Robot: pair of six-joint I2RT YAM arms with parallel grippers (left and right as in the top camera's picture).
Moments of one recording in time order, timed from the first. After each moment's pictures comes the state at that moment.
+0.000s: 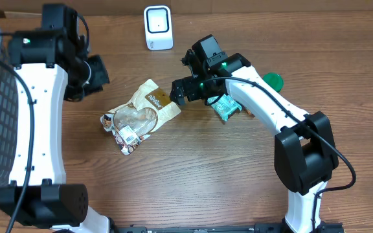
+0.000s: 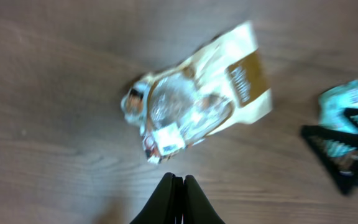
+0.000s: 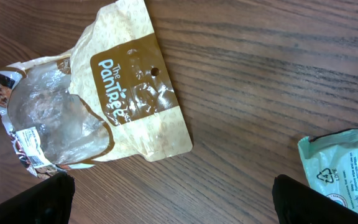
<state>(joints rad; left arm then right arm) 0.02 1.75 1.87 -1.49 0.09 -0.34 0.50 2.06 1.67 -0.79 -0.33 0.21</state>
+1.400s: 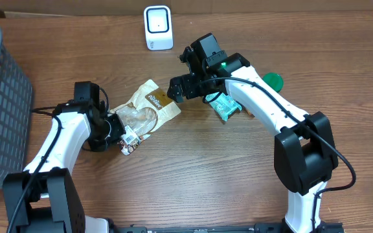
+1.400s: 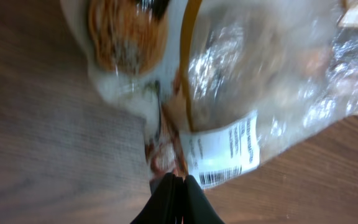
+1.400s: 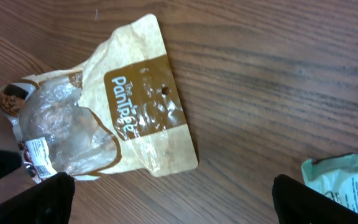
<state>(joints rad) 0.07 1.62 0.98 -0.82 0.19 -0.38 0.51 2.06 1.68 -0.74 -0.33 0.20</state>
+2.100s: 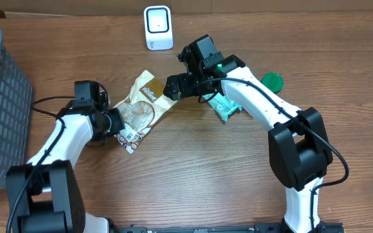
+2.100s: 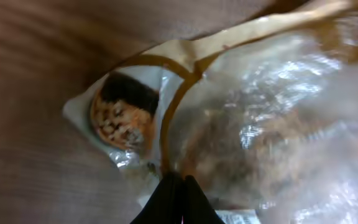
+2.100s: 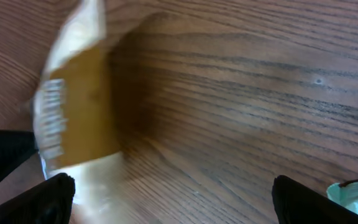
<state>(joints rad) 0.07 1.67 0.92 -0.54 0.13 -0.28 0.51 2.10 1.68 -0.67 -0.36 0.28</state>
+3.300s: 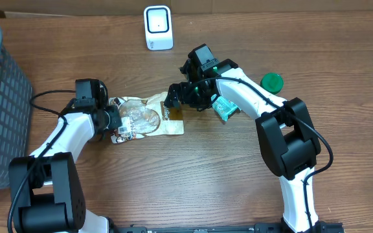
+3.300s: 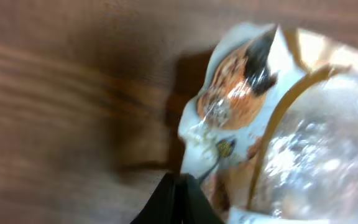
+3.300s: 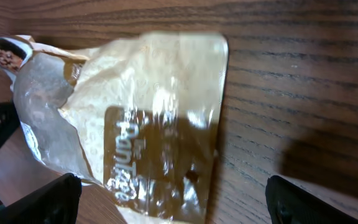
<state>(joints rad) 0.07 1.70 0.92 -0.44 0.03 -0.21 0.50 2.22 1.68 -0.72 -0.50 0.38</state>
